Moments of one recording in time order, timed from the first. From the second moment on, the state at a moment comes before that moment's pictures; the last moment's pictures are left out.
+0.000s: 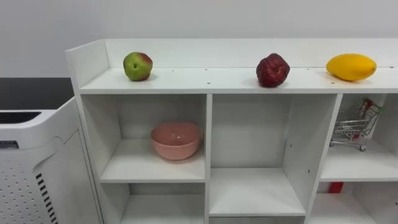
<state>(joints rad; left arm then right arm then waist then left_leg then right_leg) 0.23 0.18 0.08 1.08 0.52 0.14 0.03 0.12 -0.24 -0.02 1.26 -0.24 0.08 0.02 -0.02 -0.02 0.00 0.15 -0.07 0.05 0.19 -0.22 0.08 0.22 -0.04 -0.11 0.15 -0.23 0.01</state>
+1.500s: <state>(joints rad) 0.17 0.22 0.18 0.93 0.48 0.07 0.05 -0.21 -0.40 -0.36 -0.10 0.15 -0.04 -0.59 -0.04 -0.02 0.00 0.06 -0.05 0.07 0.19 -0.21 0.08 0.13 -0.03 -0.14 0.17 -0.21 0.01</state>
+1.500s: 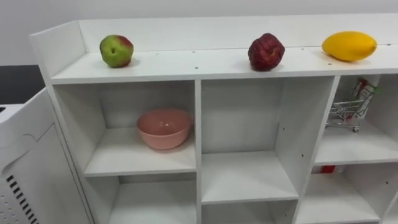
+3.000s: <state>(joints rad) 0.10 0.26 0.09 0.88 0.47 0.09 -0.10 -0.58 -0.53 -0.14 -0.01 0.29 0.02 -0.15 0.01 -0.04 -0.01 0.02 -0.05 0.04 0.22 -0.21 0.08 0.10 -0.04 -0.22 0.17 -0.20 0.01</state>
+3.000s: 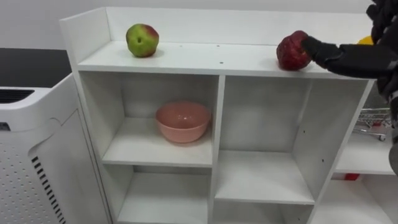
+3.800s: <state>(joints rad) 0.02 0.32 0.09 0.88 0.46 0.14 -0.15 -0.58 -0.55 -0.10 0.11 0.27 0.10 -0.11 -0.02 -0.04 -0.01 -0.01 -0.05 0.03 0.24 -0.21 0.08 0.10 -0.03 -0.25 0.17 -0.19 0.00</state>
